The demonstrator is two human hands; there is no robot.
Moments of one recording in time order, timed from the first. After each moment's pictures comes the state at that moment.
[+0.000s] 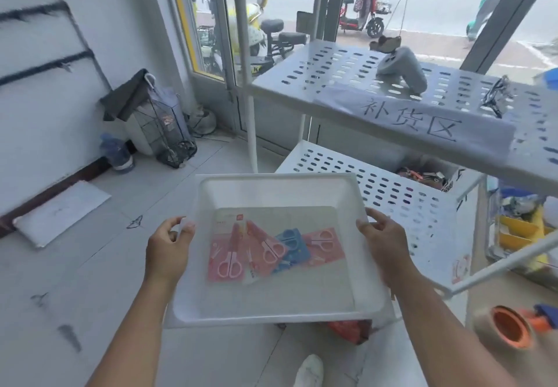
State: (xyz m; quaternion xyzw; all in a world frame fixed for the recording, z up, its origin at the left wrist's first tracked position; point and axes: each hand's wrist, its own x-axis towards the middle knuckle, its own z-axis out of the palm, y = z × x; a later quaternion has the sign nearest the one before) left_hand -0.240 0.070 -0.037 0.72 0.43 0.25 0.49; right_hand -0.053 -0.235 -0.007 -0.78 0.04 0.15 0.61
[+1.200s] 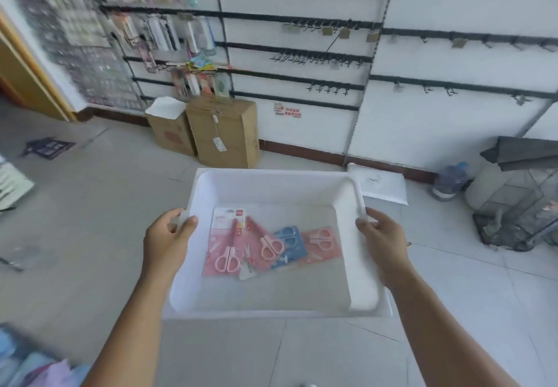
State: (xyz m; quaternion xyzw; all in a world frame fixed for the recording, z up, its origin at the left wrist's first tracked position) left_hand -0.786 0.235 -0.002 0.30 0.78 0.50 0.21; right_hand -0.442 0.344 -0.003 -0.61 -0.49 0.47 0.41
